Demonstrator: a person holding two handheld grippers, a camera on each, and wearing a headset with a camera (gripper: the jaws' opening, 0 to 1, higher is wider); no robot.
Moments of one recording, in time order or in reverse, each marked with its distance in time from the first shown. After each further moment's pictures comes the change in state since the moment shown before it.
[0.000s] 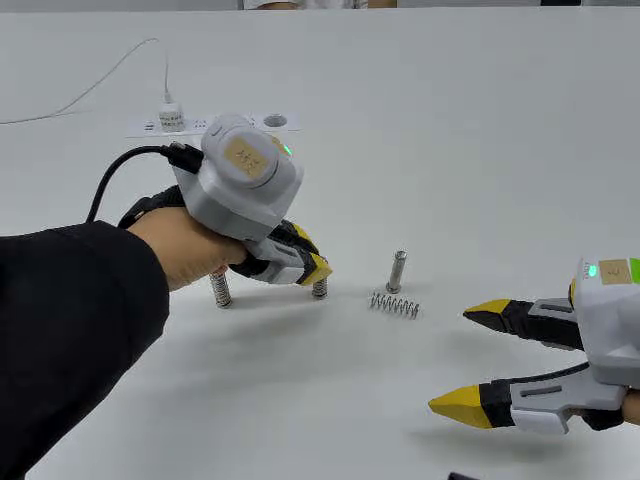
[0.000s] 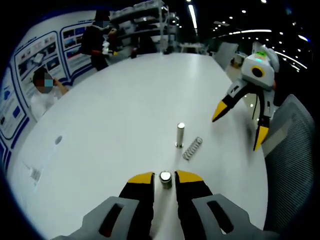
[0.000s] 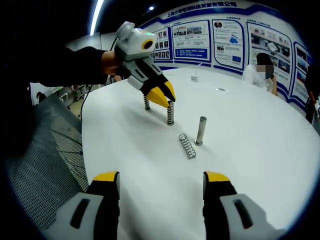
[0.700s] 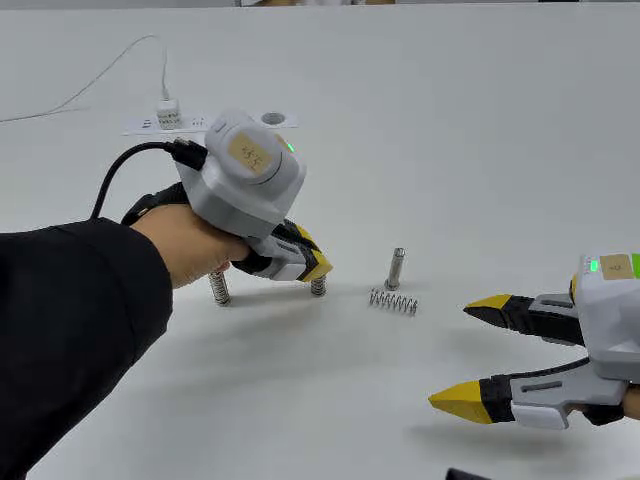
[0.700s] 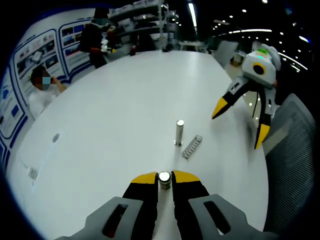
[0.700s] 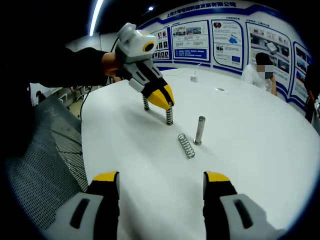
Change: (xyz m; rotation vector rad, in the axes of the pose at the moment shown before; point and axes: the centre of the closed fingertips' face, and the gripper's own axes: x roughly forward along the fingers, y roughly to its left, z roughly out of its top) left arm 0.009 -0.004 -0.005 -0.004 0.024 -0.013; right arm -0.001 -0.001 0.000 0.004 -0.003 -0.004
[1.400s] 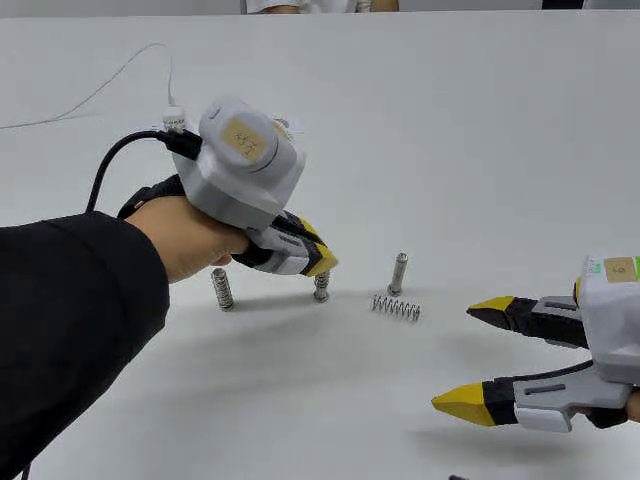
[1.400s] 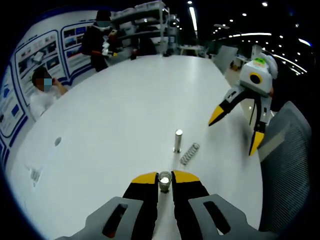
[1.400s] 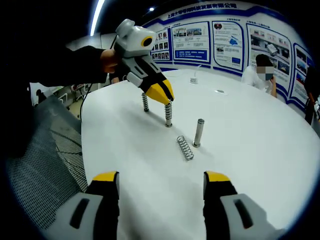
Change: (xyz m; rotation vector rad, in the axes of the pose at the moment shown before) left arm -0.013 -0.002 0.014 -0.012 -0.033 -0.007; right arm -0.002 -0.002 0.003 -0.009 -0.007 -0.003
